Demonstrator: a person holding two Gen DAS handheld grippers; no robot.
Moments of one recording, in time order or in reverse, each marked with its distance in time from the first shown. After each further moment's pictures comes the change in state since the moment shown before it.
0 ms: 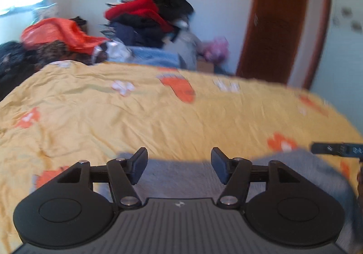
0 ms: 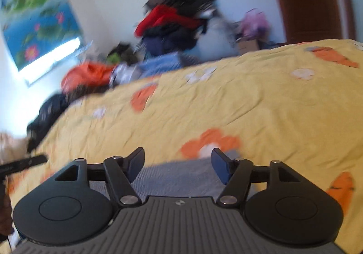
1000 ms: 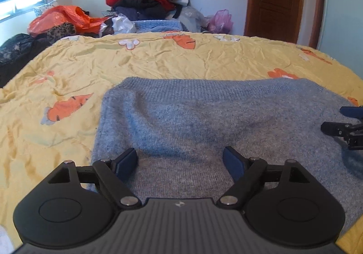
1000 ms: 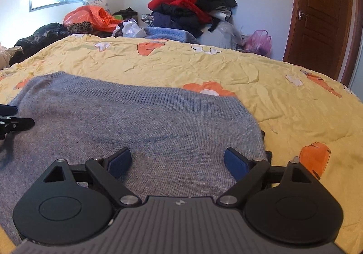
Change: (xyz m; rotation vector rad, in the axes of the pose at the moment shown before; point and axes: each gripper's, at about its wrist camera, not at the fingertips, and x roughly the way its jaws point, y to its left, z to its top) left arm -0.037 -0.015 -0.091 0.050 0.074 0.099; right arm -0.033 0.045 -0.096 -0.326 0.021 -0.192
